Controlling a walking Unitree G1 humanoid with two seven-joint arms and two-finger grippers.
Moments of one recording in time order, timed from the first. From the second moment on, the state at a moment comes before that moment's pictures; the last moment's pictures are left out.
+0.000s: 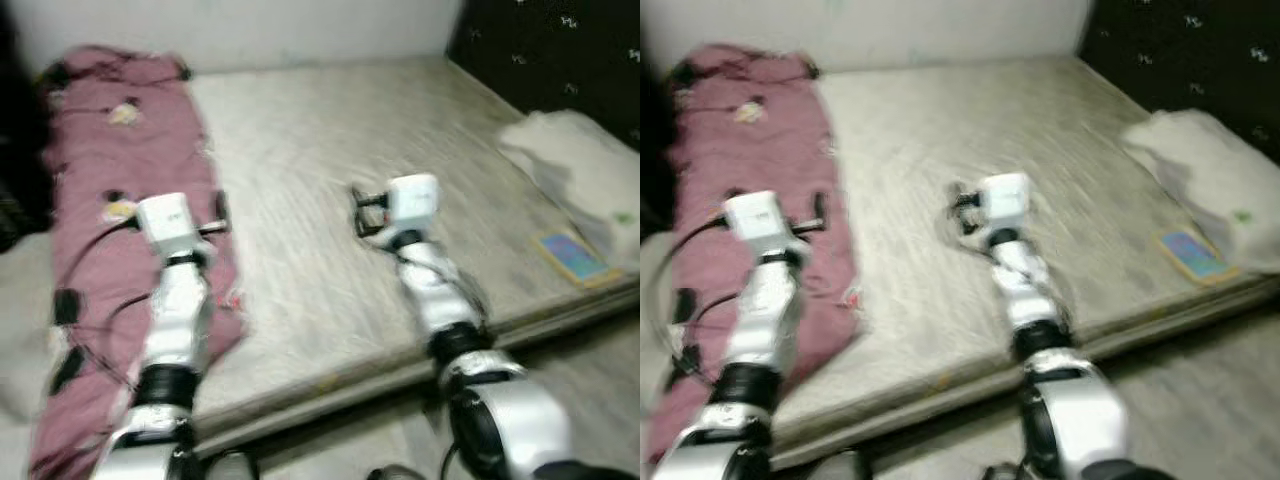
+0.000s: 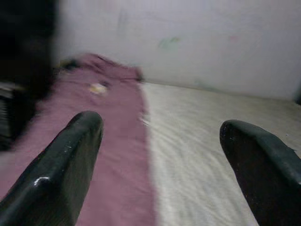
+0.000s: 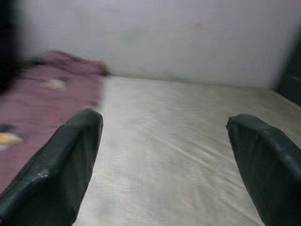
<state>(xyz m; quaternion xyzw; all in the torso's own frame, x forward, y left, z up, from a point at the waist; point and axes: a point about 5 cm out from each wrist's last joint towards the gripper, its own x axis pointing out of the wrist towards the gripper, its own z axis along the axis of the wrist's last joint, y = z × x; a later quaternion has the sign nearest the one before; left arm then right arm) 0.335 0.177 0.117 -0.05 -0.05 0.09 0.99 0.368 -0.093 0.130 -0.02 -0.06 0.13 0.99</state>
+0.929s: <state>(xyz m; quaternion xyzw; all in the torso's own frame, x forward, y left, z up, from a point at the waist) 0.308 0.180 0.101 -0.06 -0.04 0.10 0.99 0.352 -0.089 0.119 -0.02 -0.07 0.15 0.99</state>
